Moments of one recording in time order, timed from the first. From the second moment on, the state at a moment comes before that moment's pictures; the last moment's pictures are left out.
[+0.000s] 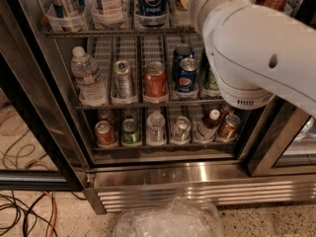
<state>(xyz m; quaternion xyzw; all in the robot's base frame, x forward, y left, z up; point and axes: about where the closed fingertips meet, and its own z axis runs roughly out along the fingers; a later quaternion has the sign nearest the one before) 0.623 -0.097 1.112 -0.04 0.65 0.01 0.76</state>
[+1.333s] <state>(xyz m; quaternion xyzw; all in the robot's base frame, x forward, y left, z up) 0.528 -0.120 1.028 -0.09 0.76 0.17 0.62</state>
